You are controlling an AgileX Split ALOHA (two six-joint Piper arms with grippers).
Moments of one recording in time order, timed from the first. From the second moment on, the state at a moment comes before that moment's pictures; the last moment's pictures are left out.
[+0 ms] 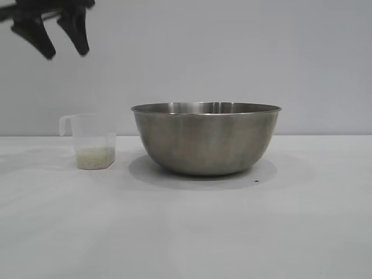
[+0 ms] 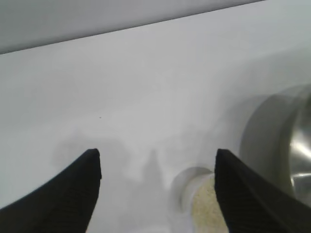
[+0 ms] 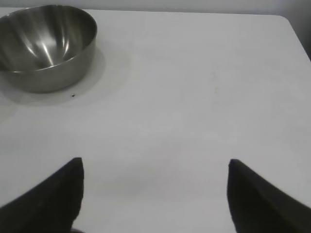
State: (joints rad) left arm -0.14 1.70 -1.45 -0.19 0.71 0.16; right arm 0.00 -0.02 -0.49 0.13 1.15 -0.12
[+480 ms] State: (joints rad) left arm -0.14 1.35 -0.98 -0.23 0.51 0.15; right arm 0.00 -0.02 -0.49 0.13 1.15 -0.12
